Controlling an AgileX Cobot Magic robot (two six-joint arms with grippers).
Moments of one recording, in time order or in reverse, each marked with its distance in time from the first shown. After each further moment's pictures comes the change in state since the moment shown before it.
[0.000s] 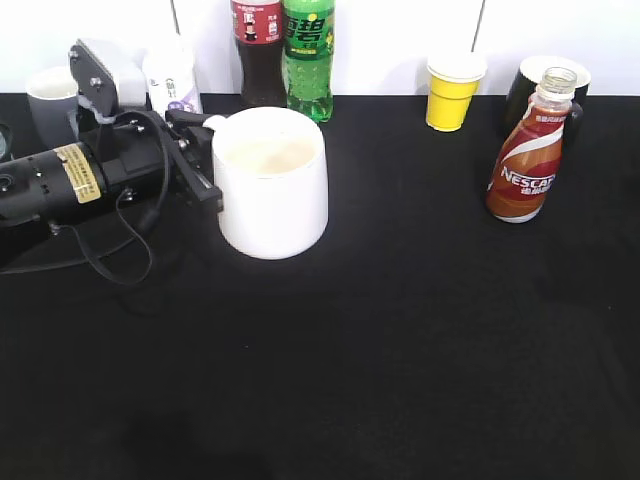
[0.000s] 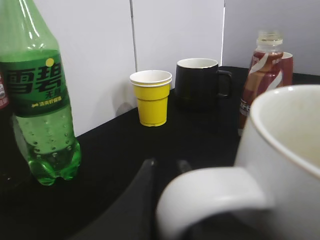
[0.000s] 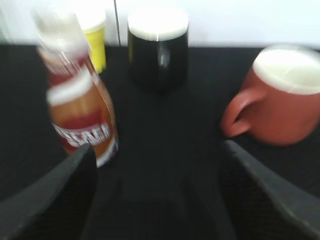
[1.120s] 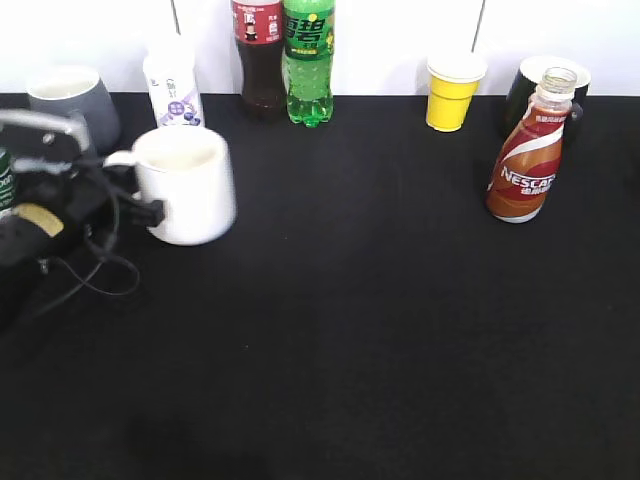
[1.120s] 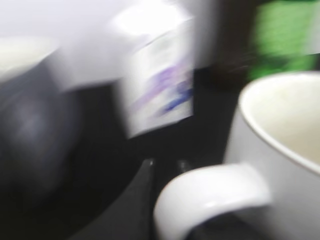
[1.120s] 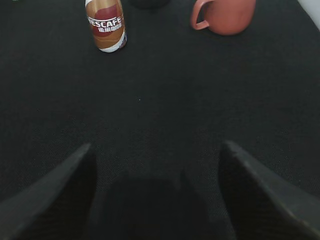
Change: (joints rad) left arm 0.001 0.089 0.162 -0.736 -0.040 0.364; right arm 0.000 -1.190 -0.200 -0.023 1.512 0.050
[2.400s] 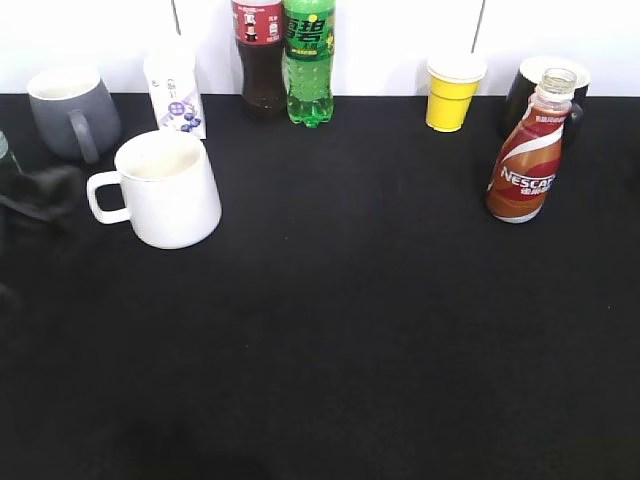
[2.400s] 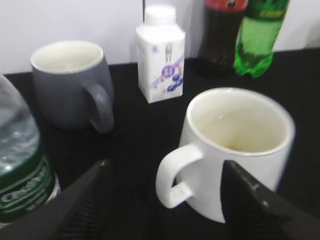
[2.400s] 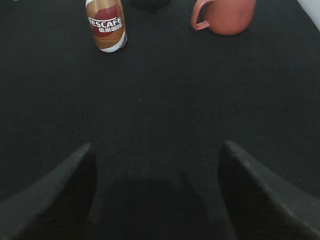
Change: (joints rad) left arm -0.012 -0.588 0.271 -0.143 0.480 0.013; right arm 0.000 0.000 0.000 0.000 0.000 0.000
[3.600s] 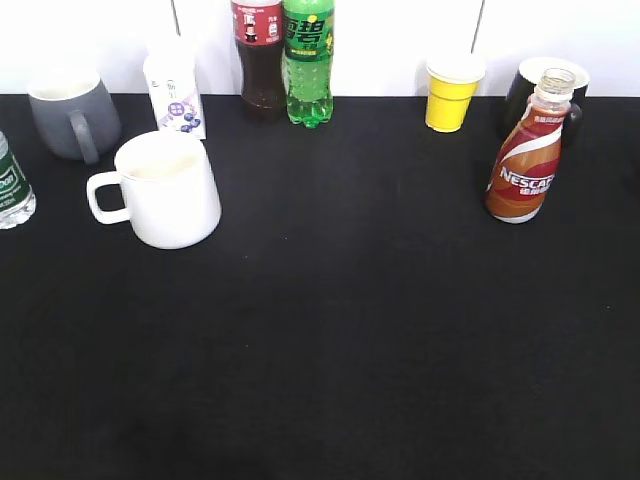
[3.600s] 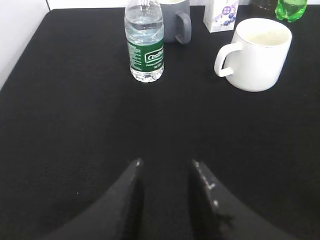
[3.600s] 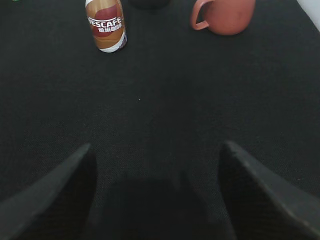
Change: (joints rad) left arm 0.285 -1.363 -0.199 0.135 1.711 -0.077; right arm 0.000 0.000 0.000 0.000 0.000 0.000
